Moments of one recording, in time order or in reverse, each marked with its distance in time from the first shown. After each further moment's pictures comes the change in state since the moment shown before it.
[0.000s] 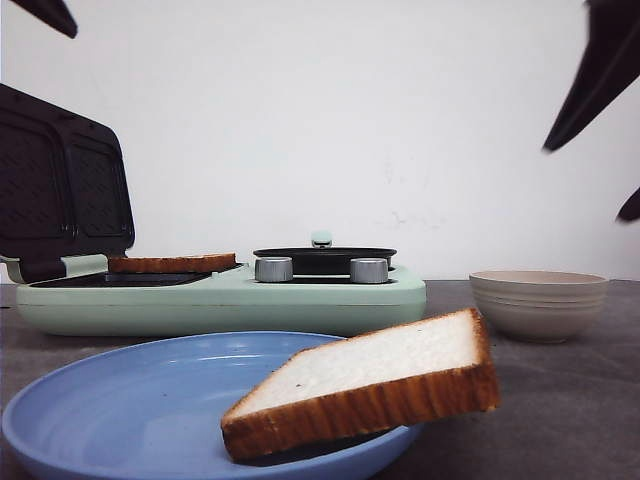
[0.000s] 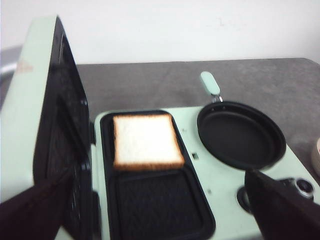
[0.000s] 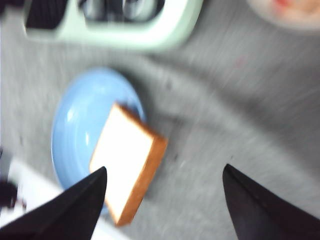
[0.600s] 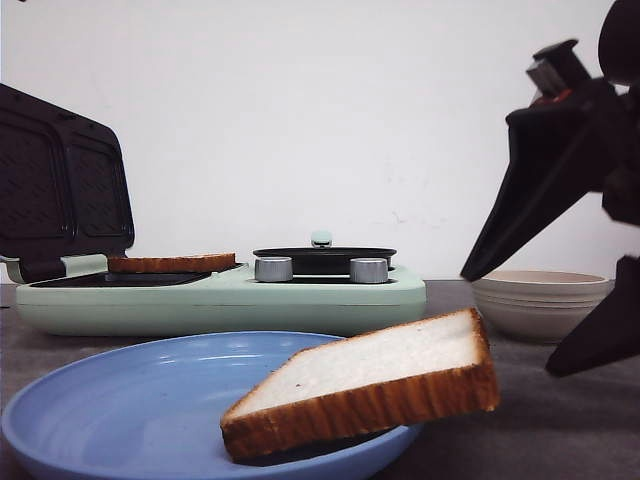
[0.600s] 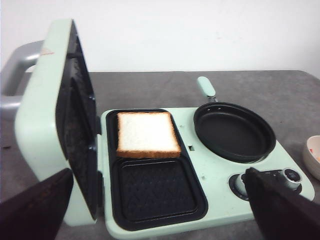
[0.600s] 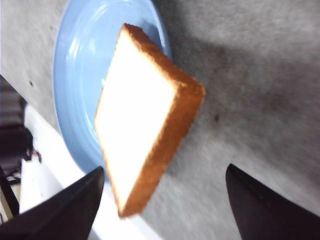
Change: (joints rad) left arm 0.000 -0.224 -0.084 -0.068 -0.032 -0.017; right arm 0.207 0.142 -0.231 0.355 -0.106 0.159
